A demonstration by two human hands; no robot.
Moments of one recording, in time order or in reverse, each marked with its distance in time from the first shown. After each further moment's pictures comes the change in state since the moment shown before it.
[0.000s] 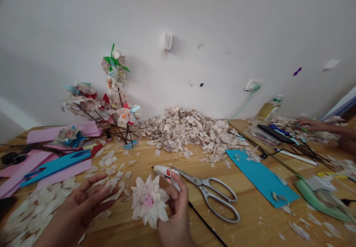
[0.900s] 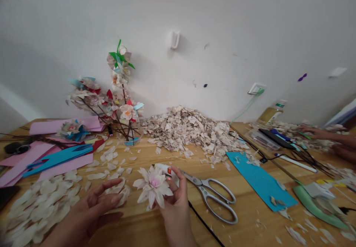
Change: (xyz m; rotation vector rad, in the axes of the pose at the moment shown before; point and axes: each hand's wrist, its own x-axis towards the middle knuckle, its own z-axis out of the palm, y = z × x) left_hand -0.018 -0.007 0.019 0.041 0.004 -0.170; right_hand 0.013 -0.010 0.008 0.189 0.074 0.342
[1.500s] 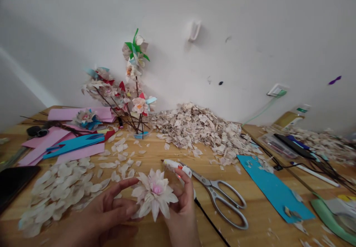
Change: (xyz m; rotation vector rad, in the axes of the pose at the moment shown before) left_hand -0.028 0.003 0.015 -0.096 -0.109 -0.140; right_hand -0.020 -0.009 0.009 -0.116 -0.053 0.037
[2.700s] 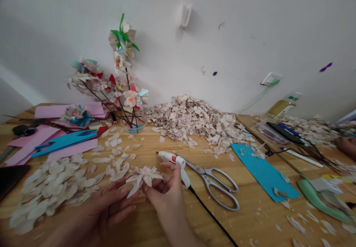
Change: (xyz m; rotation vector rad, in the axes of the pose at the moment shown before) left_hand 0.002 0.005 0.012 -0.193 0.123 -0.145; right_hand 0.008 0.014 0.003 -0.013 -0.040 0.052
